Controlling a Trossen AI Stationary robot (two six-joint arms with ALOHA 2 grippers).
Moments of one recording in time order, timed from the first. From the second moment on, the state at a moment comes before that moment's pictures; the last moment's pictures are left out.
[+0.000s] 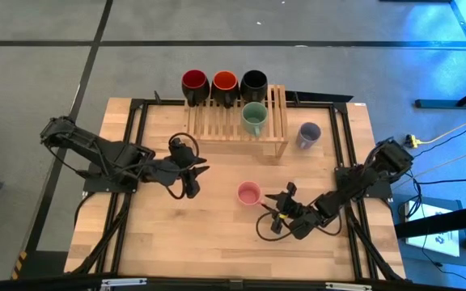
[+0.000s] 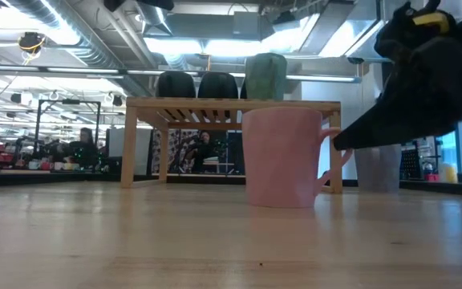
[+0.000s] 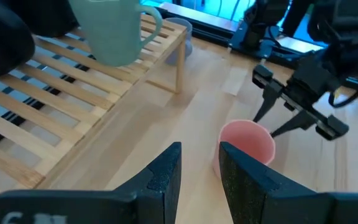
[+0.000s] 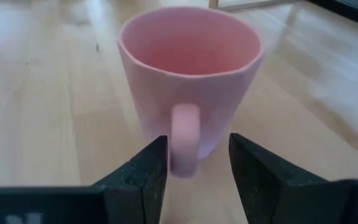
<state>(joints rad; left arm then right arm) -0.35 1.19 1.12 -0.57 -0.65 -0.55 0.64 1.69 0.61 0.31 0.88 0.65</state>
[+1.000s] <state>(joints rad) -0.36 0.97 1.16 -0.69 -0.25 -0.58 0.56 1.75 1.10 -0.20 0.94 0.75</state>
